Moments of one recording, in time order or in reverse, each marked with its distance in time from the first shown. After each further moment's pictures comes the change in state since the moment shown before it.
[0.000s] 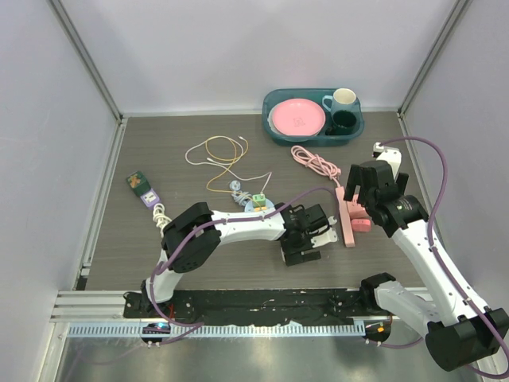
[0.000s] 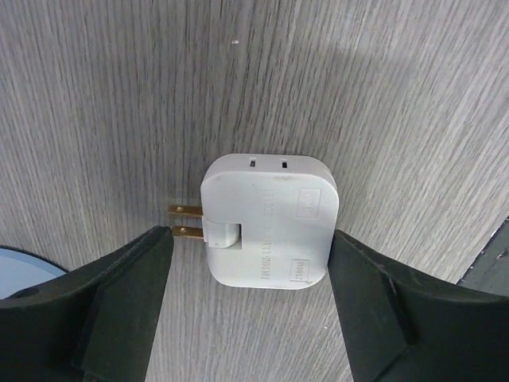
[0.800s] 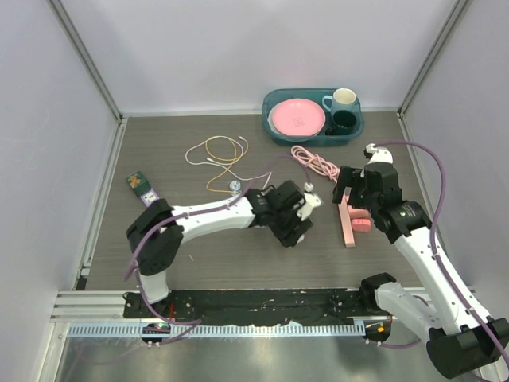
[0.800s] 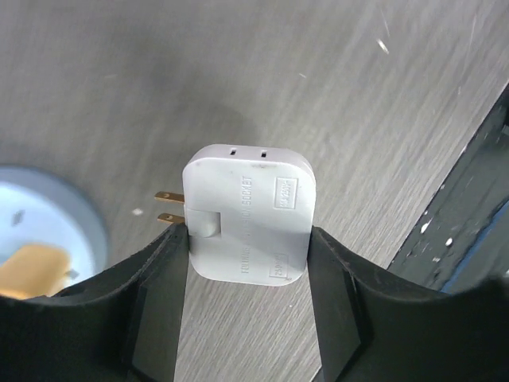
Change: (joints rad) left arm 0.110 -0.206 -0.162 0.168 0.128 -0.223; right arm 0.000 -0.041 -0.026 0.069 -0.282 -0.006
